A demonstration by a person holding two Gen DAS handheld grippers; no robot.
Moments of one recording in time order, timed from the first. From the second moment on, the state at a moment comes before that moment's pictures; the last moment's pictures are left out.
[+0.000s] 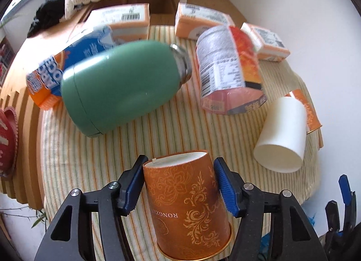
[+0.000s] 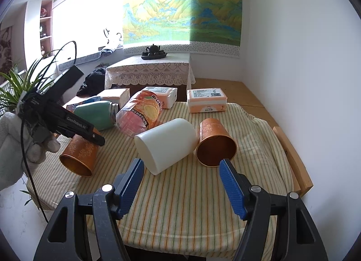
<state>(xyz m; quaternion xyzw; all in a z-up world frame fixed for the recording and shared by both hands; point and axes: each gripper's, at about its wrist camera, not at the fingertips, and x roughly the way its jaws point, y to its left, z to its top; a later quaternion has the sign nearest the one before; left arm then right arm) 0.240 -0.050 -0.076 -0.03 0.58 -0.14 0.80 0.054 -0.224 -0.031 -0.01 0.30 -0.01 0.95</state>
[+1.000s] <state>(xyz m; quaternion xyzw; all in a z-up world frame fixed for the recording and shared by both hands) 0.160 -0.102 -0.052 0.04 0.35 -0.12 0.93 0.032 -0.214 -0.027 -0.02 0.26 -0.03 0.97</state>
